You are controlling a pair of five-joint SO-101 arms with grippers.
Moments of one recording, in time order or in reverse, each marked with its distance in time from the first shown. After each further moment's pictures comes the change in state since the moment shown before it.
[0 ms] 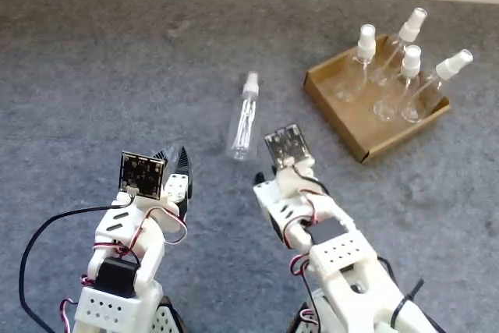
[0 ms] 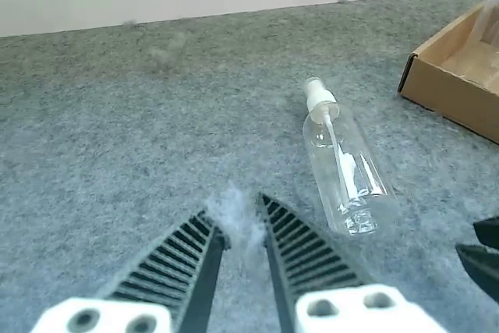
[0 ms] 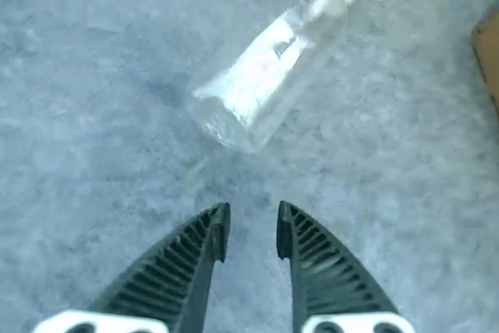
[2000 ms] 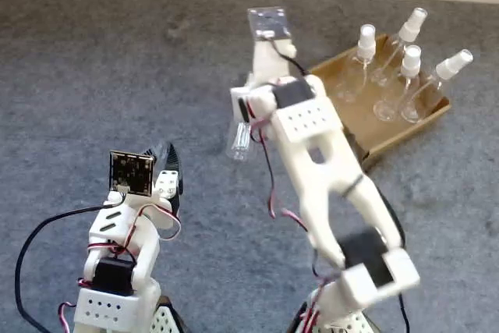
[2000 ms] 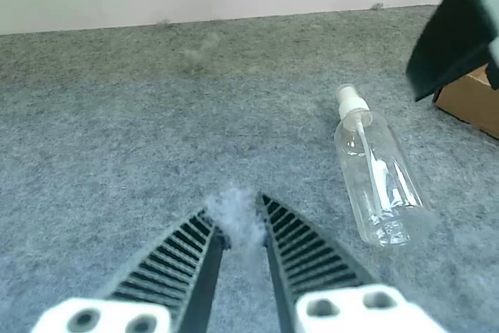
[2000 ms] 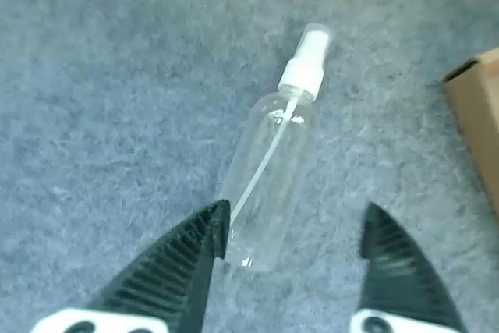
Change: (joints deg) left arm -4.0 0.0 0.0 -0.5 0.0; right arm -0.2 53.7 -86.0 50.7 -14.1
